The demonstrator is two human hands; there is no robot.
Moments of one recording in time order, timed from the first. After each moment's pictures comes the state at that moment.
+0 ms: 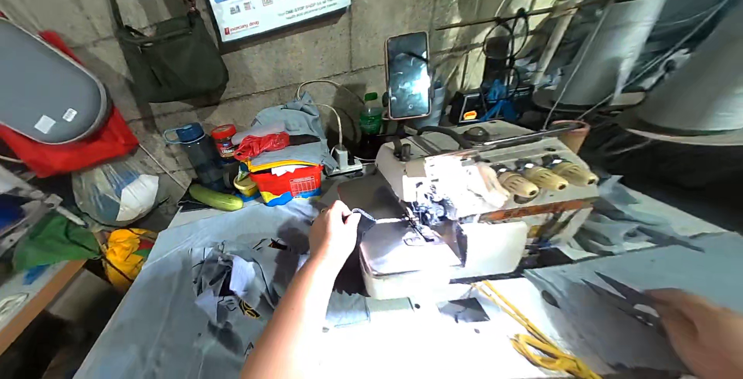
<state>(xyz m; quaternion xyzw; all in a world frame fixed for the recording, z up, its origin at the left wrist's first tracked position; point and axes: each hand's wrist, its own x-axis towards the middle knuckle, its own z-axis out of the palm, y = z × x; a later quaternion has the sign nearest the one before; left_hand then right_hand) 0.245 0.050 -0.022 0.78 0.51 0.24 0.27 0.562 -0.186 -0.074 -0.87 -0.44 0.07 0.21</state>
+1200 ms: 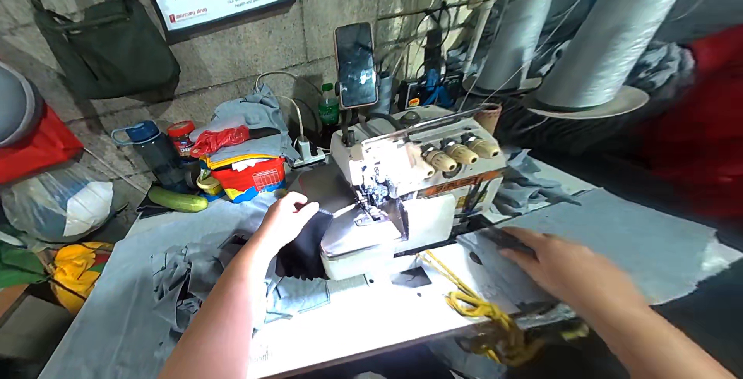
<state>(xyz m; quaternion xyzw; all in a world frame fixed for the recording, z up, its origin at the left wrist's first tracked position) 0.225 0.055 -0.001 0.80 0.47 0.17 0.33 0.563 -0.159 -0.081 -0.88 -0.45 0.03 0.16</state>
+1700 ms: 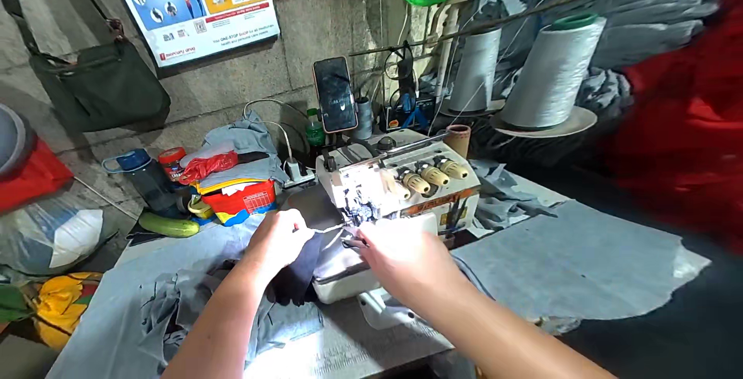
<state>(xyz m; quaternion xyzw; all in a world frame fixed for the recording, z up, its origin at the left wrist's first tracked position) 0.235 0.036 0.038 0.87 0.44 0.09 0.20 0.404 -0.089 -0.007 -0.71 -0.66 -0.15 0.21</state>
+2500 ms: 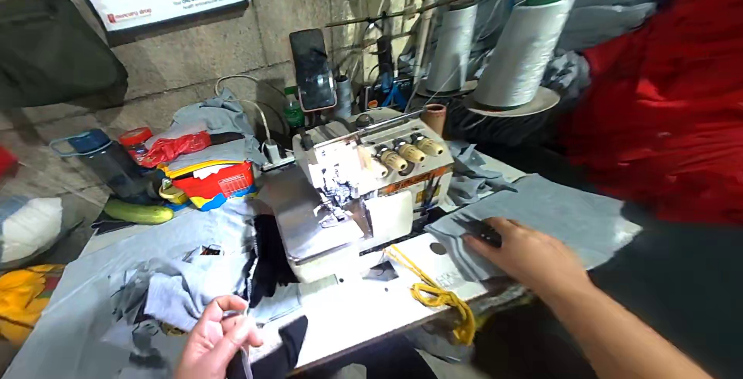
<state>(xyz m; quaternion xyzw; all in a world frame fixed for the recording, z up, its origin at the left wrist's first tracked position) 0.133 -0.074 -0.046 0.54 0.36 0.40 0.65 0.591 -0.171 -0.104 -0.89 -0.42 -0.02 0.17</state>
